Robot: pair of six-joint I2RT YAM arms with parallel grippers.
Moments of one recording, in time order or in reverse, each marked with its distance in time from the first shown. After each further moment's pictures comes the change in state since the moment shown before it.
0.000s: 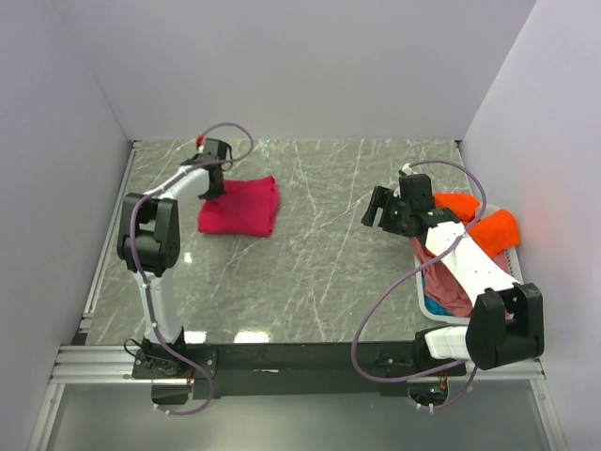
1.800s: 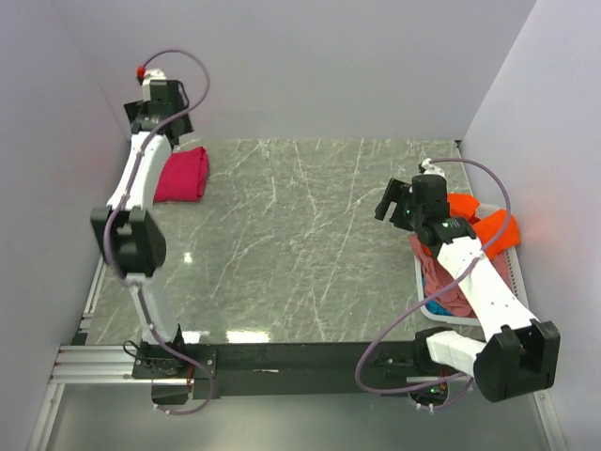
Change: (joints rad) left arm 0.217 0.064 0.597 -0.134 -0.182 0.140; right arm -0.004 -0.166 0.000 -0.026 0.168 0.019
